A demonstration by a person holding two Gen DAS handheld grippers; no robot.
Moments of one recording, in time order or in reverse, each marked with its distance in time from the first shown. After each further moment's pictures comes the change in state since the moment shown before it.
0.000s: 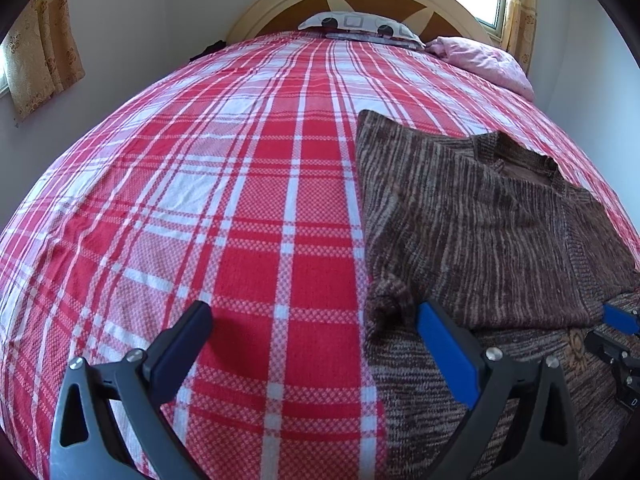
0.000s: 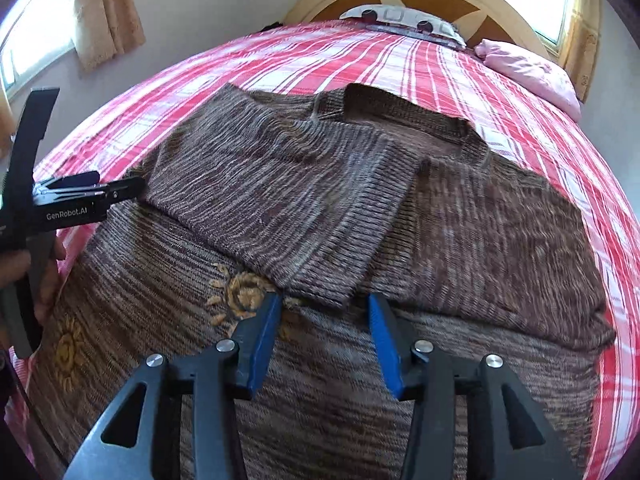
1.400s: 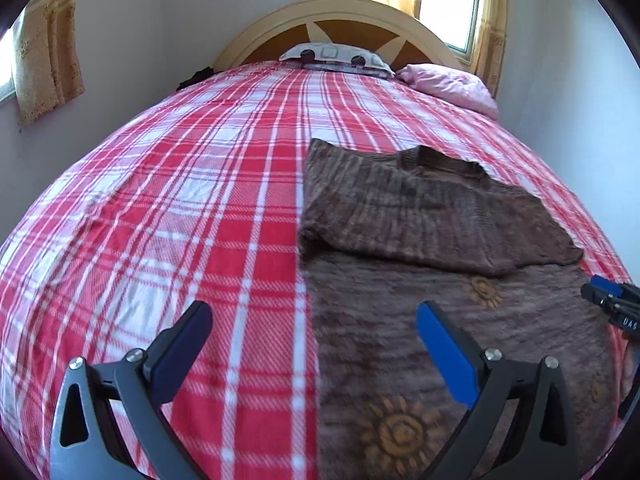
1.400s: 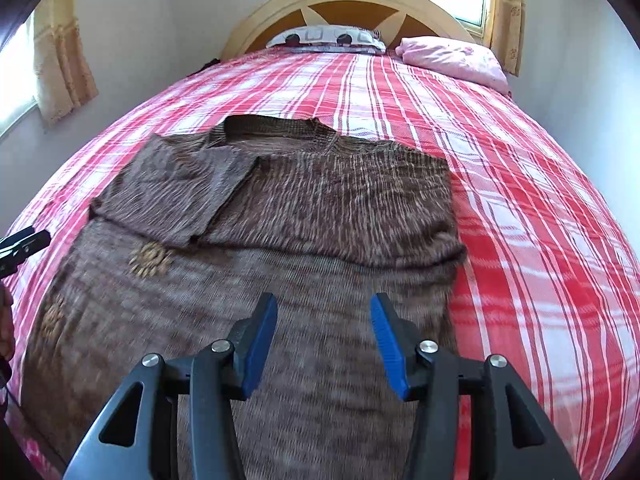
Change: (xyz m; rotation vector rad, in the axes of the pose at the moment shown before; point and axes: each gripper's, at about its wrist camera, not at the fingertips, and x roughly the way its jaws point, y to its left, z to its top) left arm -0.094 -0.018 -0.047 0.010 -0.107 -0.090; right arm -0.083 -0.088 -0.064 0.149 -0.097 -0.102
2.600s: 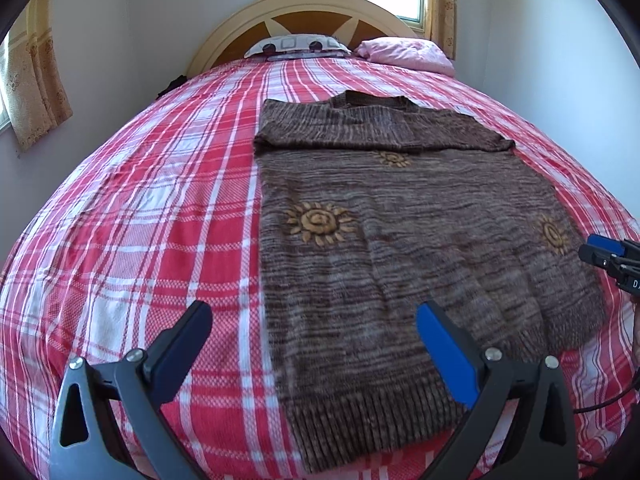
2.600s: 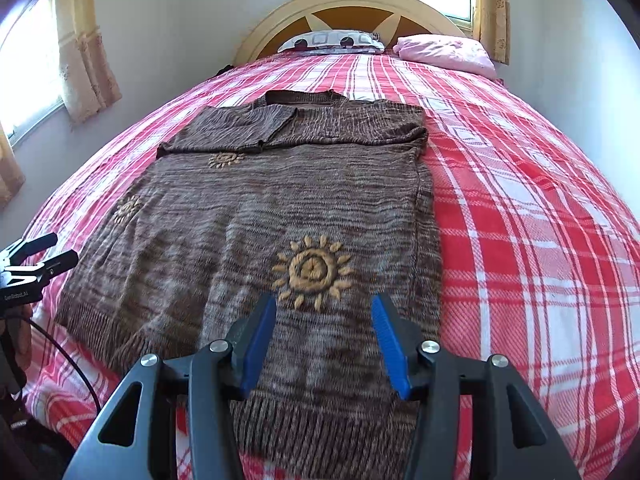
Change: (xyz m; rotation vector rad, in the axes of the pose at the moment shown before) left arm -0.095 -0.042 -0.114 0.159 0.031 0.002; right arm -0.104 0.017 -0.129 0.030 -0.017 0.039
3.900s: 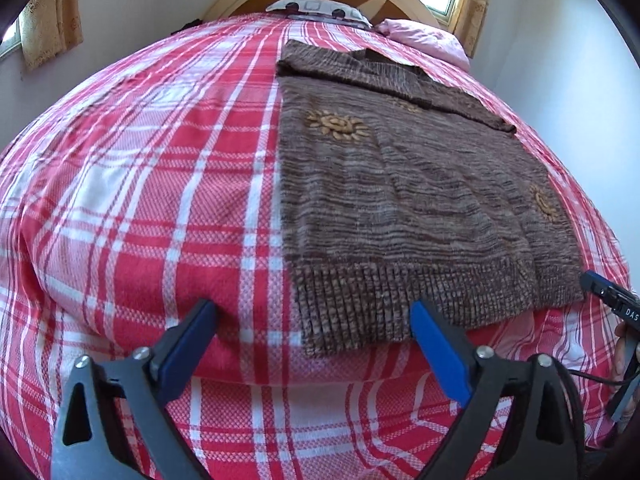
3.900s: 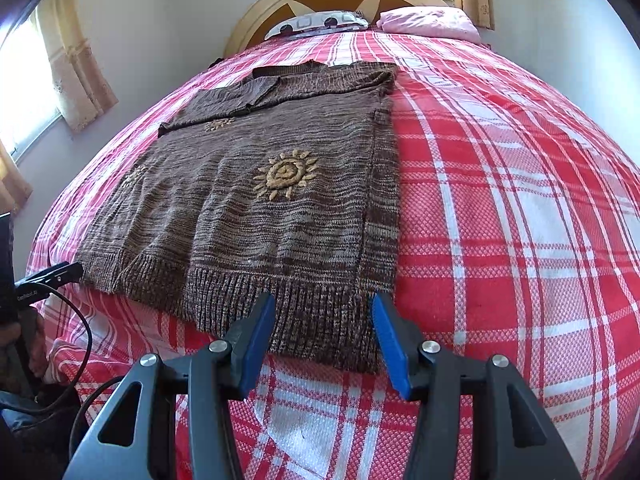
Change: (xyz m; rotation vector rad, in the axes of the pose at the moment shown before) left arm -0.008 0.019 -0.066 -0.173 0.132 -0.084; right arm -0.023 -0.025 -0.063 0.115 0.057 0.050
